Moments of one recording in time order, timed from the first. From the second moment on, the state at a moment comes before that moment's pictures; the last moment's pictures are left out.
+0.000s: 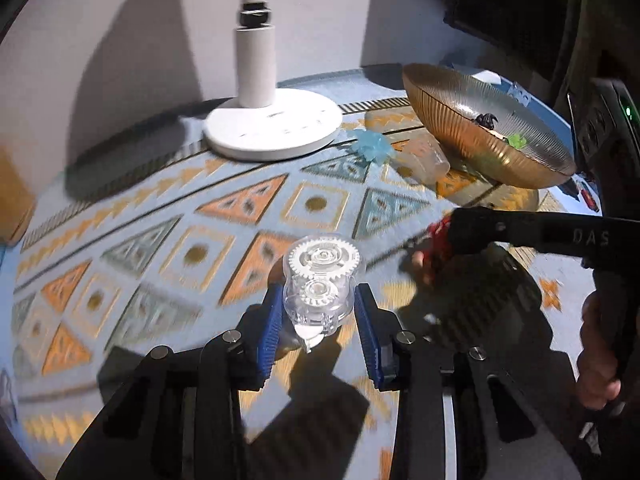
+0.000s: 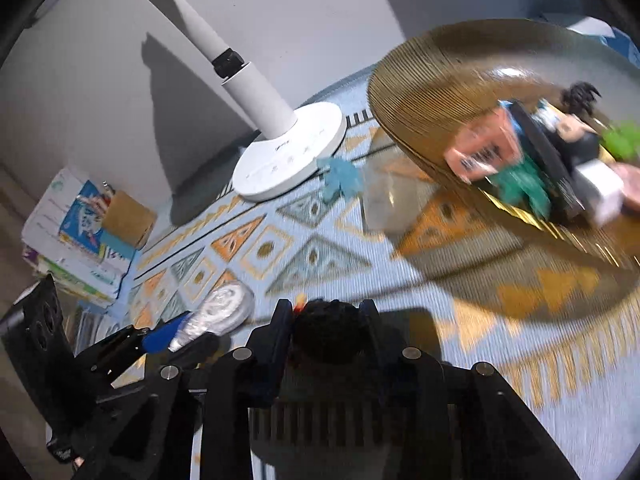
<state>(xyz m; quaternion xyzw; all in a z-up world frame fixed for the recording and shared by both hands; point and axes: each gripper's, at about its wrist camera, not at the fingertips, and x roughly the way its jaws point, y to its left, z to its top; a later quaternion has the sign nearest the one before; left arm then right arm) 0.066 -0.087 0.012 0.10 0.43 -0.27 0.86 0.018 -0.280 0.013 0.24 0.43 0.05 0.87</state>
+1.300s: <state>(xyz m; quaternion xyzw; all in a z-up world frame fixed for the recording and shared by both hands) 0.033 -0.075 -0.004 0.11 0.42 -0.22 0.87 -0.026 -0.191 0.002 -0.02 0.44 0.06 0.89</state>
